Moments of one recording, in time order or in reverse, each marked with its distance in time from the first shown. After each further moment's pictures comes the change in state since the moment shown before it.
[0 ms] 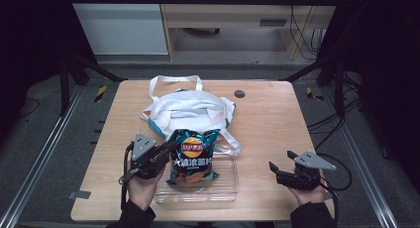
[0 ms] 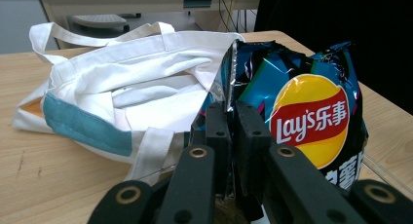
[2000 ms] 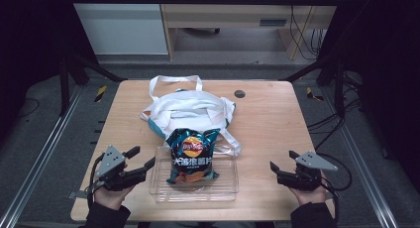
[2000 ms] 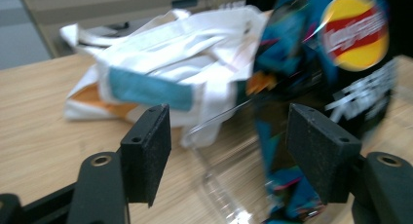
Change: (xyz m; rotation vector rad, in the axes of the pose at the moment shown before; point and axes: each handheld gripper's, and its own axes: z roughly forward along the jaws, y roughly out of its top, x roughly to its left) left arm 0.070 -0.040 -0.042 0.011 -0.038 0.159; right arm -0.001 0.000 -0.002 -0.009 -0.014 0.004
